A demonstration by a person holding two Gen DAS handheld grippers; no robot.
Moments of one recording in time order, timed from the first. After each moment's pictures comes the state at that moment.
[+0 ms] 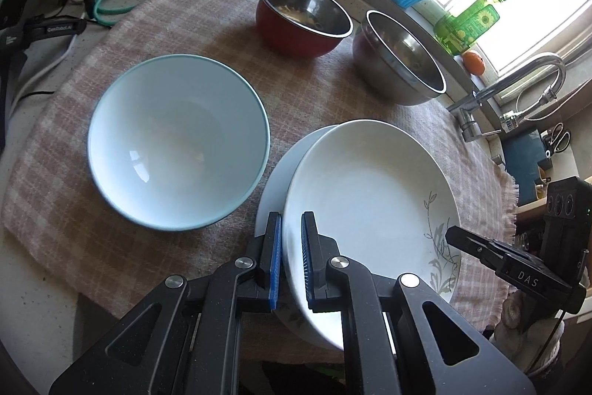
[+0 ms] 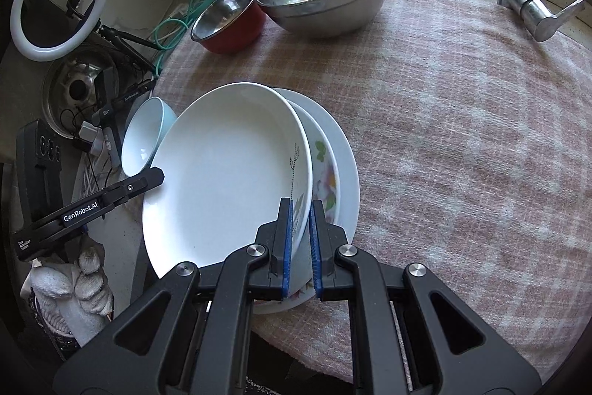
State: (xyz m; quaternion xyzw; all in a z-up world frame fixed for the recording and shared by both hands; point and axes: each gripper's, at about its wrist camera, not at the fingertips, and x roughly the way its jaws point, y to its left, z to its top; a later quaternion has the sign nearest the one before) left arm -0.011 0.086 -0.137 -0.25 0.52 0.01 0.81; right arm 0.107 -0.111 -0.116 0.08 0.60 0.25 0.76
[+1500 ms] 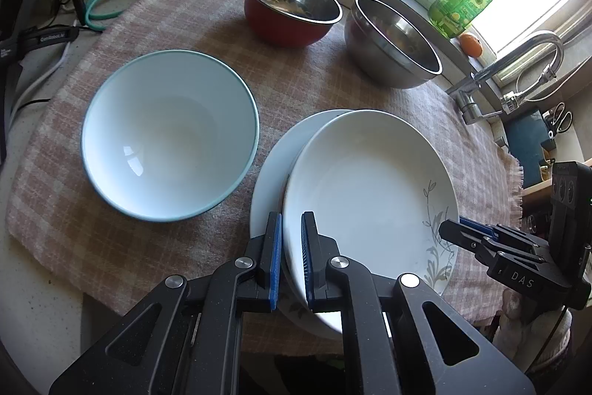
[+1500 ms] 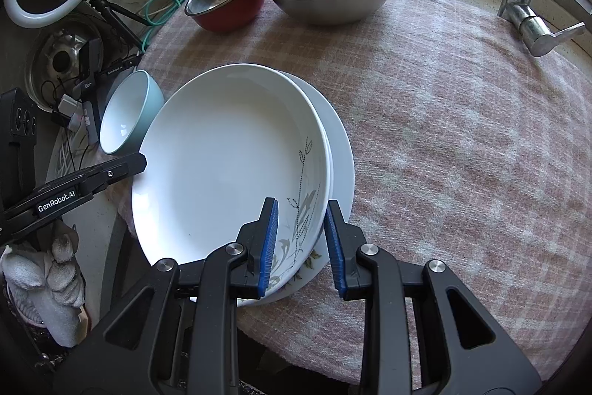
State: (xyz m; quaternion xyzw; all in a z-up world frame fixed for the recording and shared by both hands) left arm -0.008 0.076 -0.137 -0.22 0.54 0.00 0.81; right arm 0.102 -0.093 -0.119 0.01 0.61 0.23 0.76
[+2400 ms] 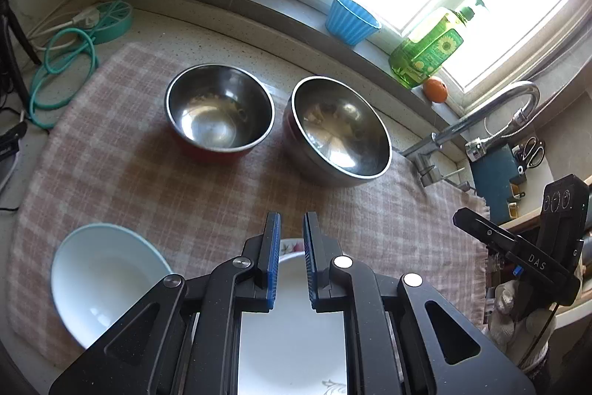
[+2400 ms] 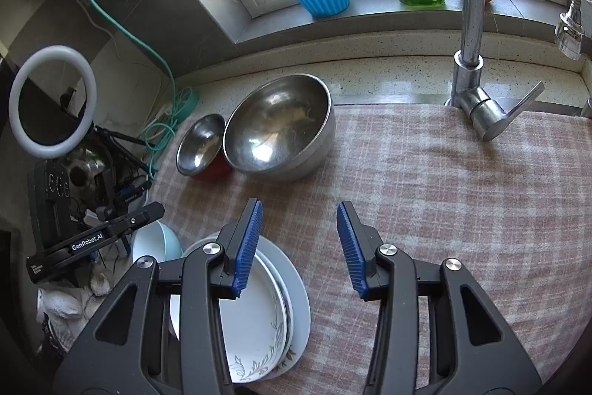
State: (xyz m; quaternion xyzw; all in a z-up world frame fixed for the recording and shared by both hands) left arm 0.091 0.078 -0.085 -0.24 0.48 -0.06 0.84; right arm 0.194 -0.162 -0.049 0.15 0.51 0.20 0.82
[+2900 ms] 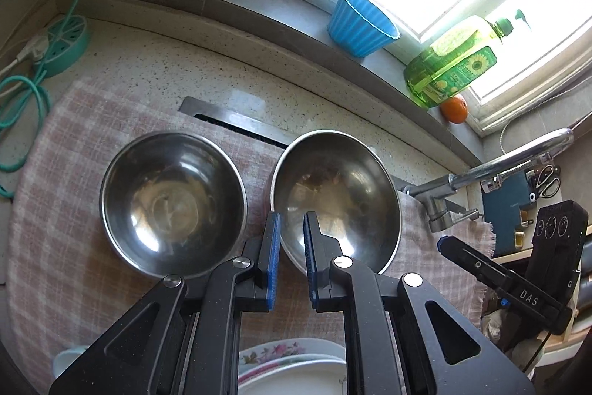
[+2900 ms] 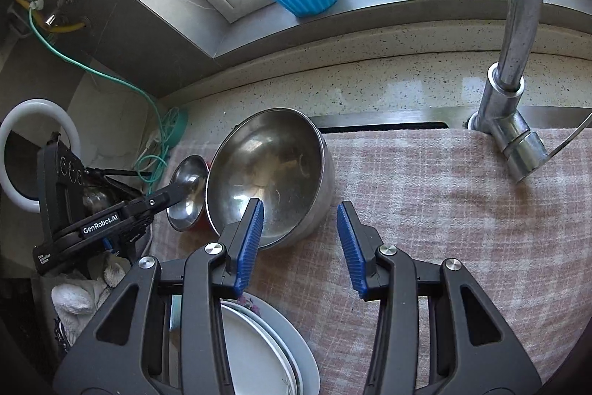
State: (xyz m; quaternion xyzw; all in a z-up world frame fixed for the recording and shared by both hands) left arm 0.203 0.073 -0.093 -0.23 0.52 -0.06 0.82; right arm 0.280 -0.152 -0.080 0.19 0.55 0.19 0.79
